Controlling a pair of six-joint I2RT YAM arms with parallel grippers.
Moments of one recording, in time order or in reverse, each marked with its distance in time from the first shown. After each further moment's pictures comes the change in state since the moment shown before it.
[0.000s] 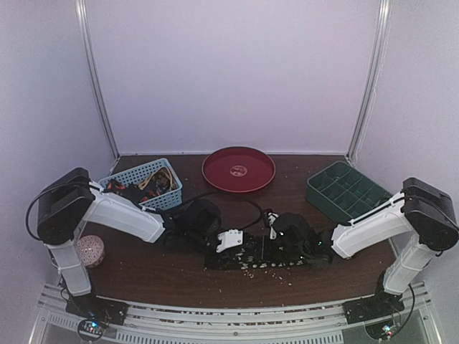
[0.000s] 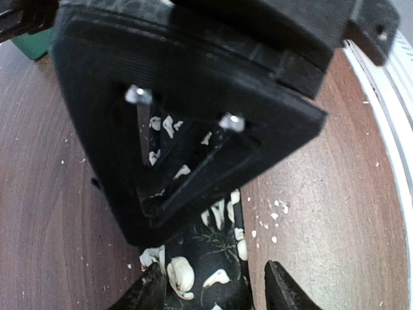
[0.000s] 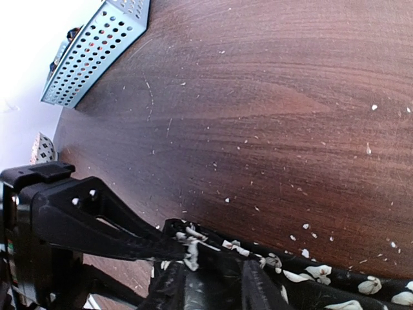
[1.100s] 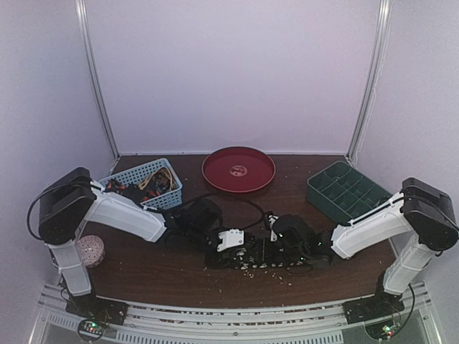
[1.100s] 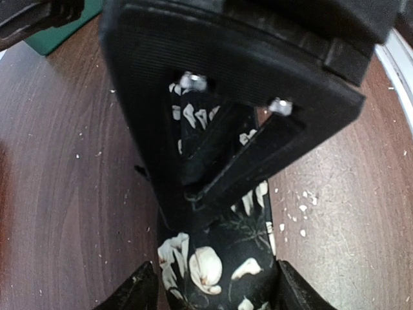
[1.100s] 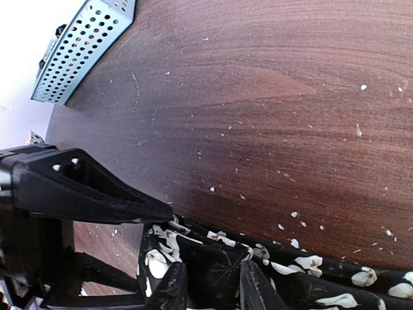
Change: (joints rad) left arm 0.000 0.013 0.020 -0.015 -0.076 0.050; right arm 0.000 0.003 -0.003 -0.035 -0.004 0.014
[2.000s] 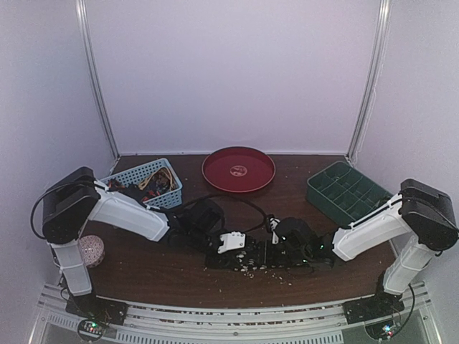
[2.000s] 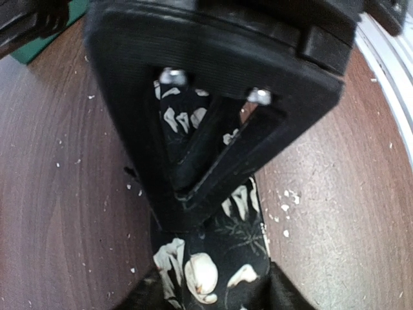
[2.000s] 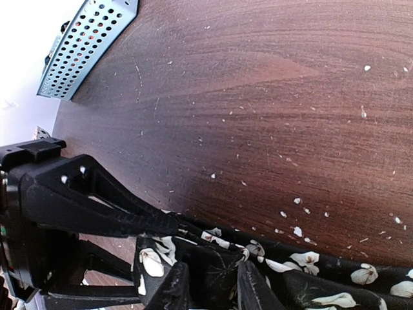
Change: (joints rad) left arm 0.003 0.027 0.026 -0.037 0.060 0.031; right arm 0.000 0.003 -0.044 0.068 -0.032 0.021
